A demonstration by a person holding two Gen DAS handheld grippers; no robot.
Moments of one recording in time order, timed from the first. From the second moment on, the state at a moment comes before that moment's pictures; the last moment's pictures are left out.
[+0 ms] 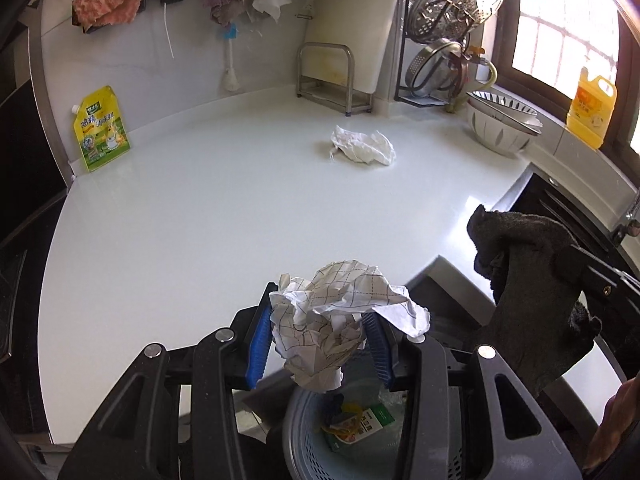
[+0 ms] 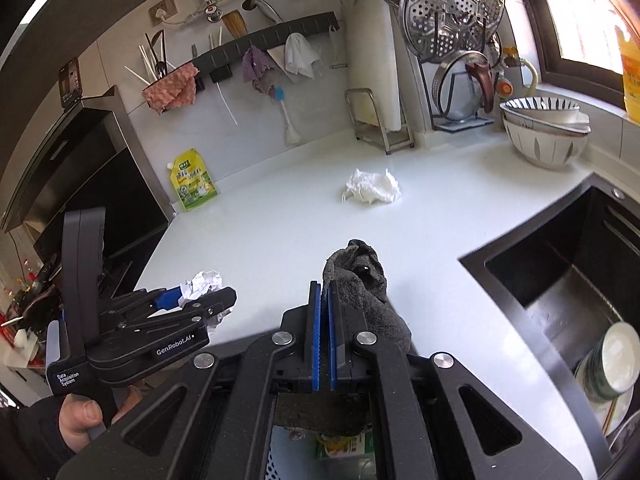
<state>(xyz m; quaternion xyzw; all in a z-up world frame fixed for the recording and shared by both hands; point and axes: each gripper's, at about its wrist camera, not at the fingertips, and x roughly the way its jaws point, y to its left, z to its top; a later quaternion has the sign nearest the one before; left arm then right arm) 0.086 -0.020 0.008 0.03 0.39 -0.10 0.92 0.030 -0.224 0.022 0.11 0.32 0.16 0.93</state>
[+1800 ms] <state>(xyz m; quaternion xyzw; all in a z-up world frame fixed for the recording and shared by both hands) 0.081 0.002 -0.025 0.04 0.41 -0.08 0.91 0.024 -0.222 -0.027 0.10 0.37 0.15 0.91</state>
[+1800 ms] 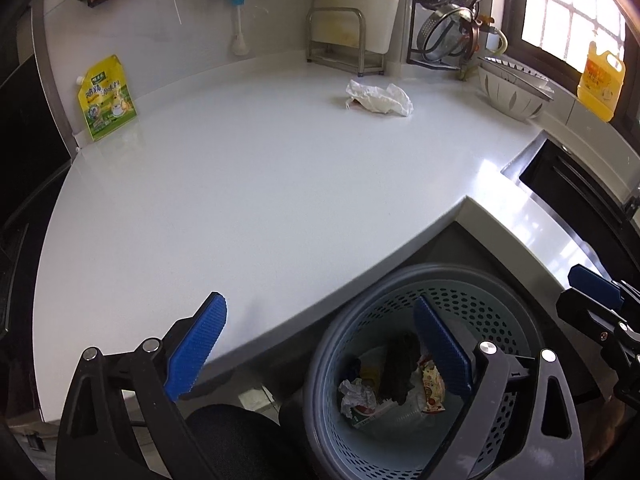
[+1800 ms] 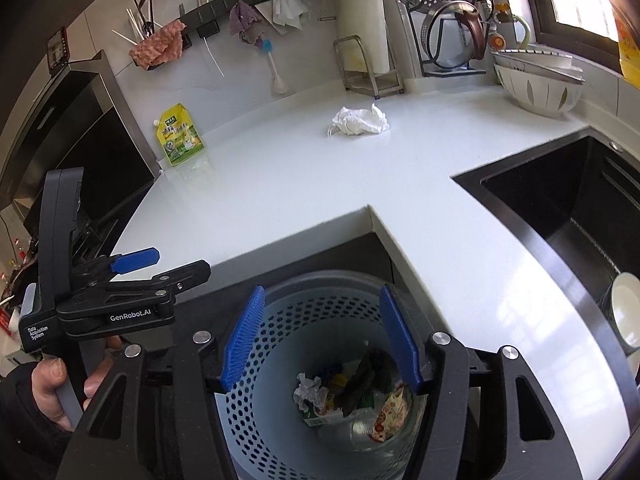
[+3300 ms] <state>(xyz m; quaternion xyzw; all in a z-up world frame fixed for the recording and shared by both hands) 0.316 -0.001 -0.019 0.01 0.37 -0.02 0.93 0.361 -0.190 -0.049 0.01 0.42 0.10 0.90</state>
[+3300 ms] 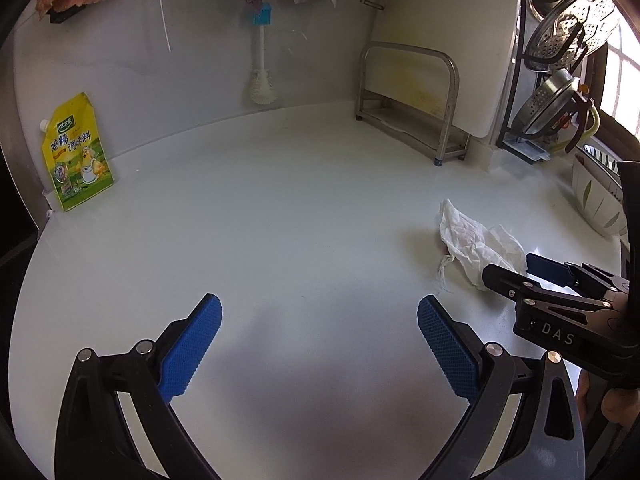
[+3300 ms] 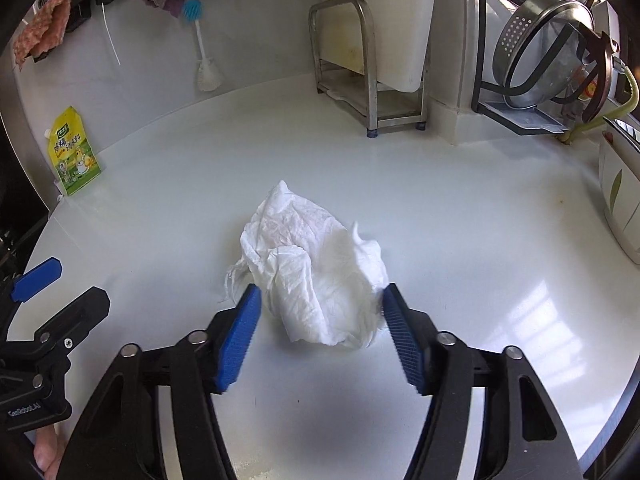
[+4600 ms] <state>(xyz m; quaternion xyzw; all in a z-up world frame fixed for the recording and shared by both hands) 0.402 -0.115 -0.056 0.04 0.45 -0.10 0.89 0.337 -0.316 -0.017 0.21 0.32 0.09 0.92</state>
